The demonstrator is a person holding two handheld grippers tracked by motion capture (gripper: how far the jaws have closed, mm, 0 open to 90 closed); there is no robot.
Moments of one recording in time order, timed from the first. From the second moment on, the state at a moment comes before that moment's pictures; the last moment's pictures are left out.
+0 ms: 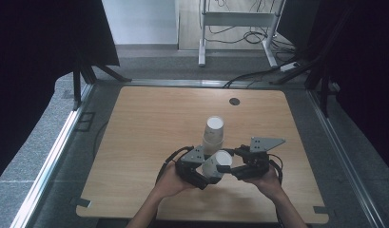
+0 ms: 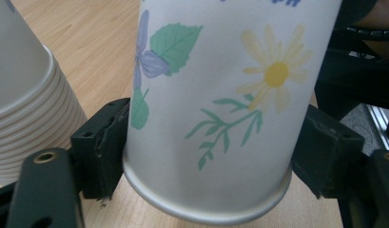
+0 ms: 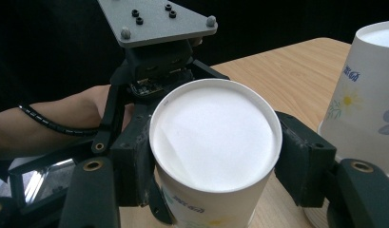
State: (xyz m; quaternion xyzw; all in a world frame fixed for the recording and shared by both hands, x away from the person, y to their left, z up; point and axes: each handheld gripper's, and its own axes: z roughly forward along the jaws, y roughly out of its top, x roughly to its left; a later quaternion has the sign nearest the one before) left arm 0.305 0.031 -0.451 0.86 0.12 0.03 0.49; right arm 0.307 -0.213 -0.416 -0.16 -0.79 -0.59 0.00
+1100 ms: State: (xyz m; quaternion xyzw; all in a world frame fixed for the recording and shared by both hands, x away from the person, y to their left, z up) left arm 0.304 0.030 -0.452 0.90 0.10 0.05 0.43; right arm 0.315 -0.200 -0.384 -0.13 -0.90 -0.41 -0.02
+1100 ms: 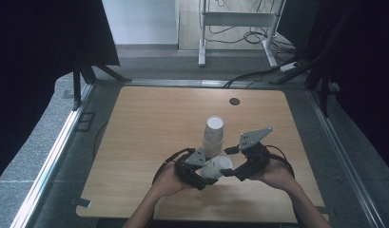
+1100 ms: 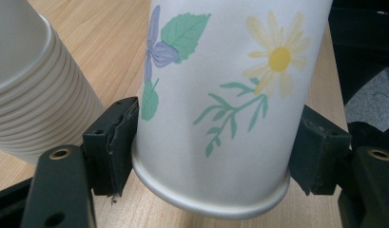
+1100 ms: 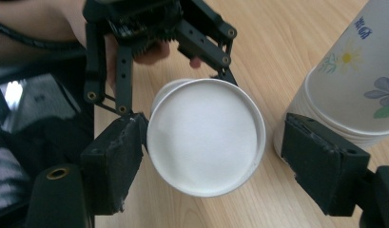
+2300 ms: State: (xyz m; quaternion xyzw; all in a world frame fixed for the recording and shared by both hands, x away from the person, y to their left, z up) left arm 0.303 0.026 -0.453 0.90 0.10 0.05 0.42; right arm 0.324 -0.162 -0.383 -0.11 -0.95 -0.28 0.02
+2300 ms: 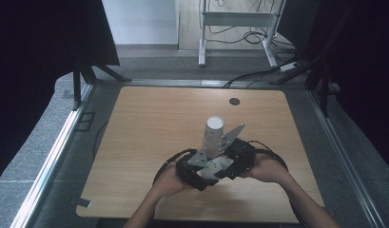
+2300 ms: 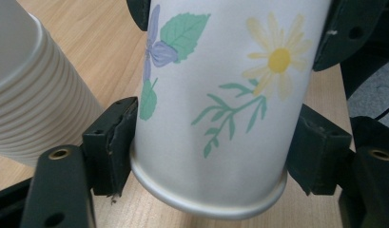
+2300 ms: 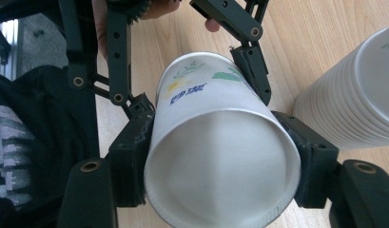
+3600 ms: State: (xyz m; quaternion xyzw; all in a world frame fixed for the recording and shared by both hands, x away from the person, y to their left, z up) left arm 0.304 0.033 -0.449 0.88 0.11 0.04 0.45; right arm 0.321 -0.221 -0.434 -0.17 -0.84 -0.52 0.07
